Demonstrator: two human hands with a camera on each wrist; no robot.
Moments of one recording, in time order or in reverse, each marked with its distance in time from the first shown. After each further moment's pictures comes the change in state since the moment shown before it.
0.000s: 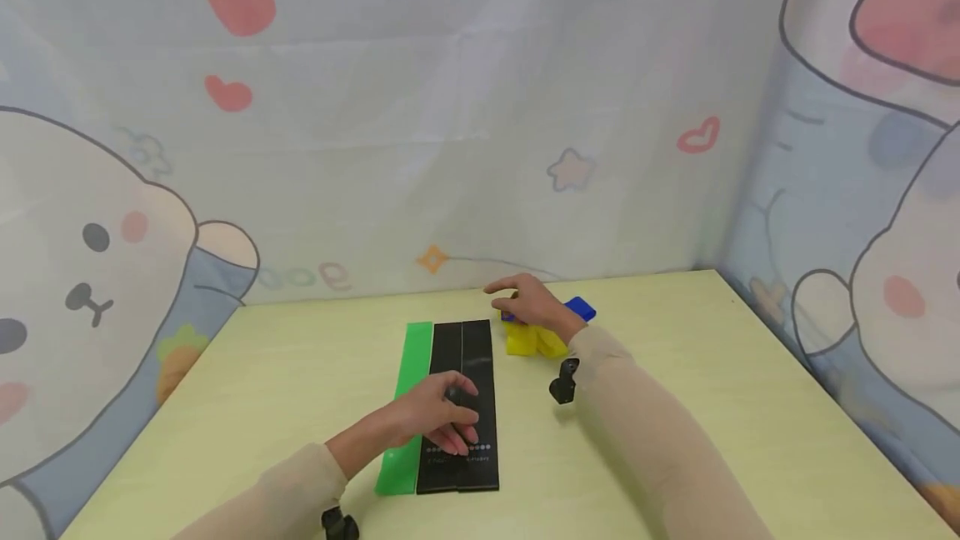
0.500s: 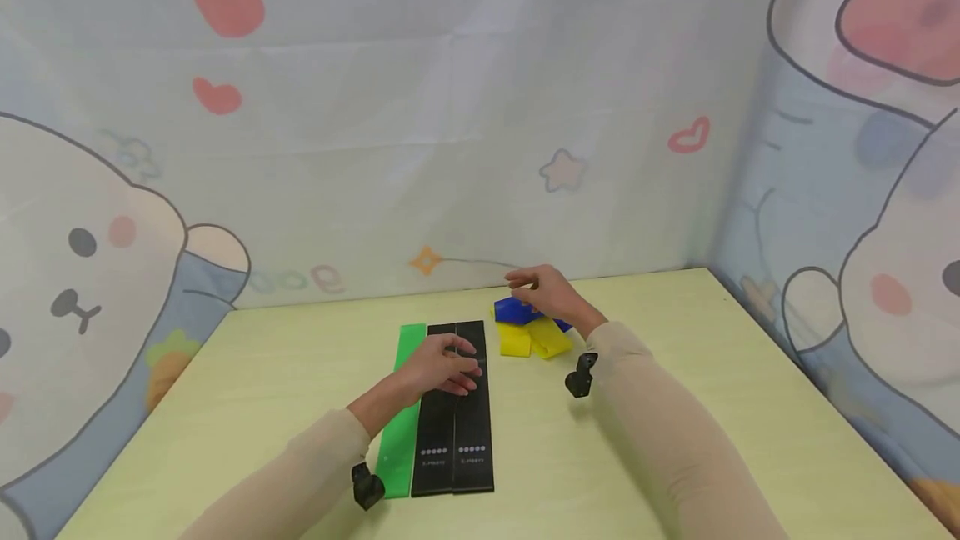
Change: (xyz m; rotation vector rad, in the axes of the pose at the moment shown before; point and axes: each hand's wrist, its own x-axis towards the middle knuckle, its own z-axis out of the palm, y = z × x) left_hand 0.047 0.020 -0.013 0.020 0.197 0.124; right_hand -0.015 0.017 -0.032 -0.006 0.081 -0.002
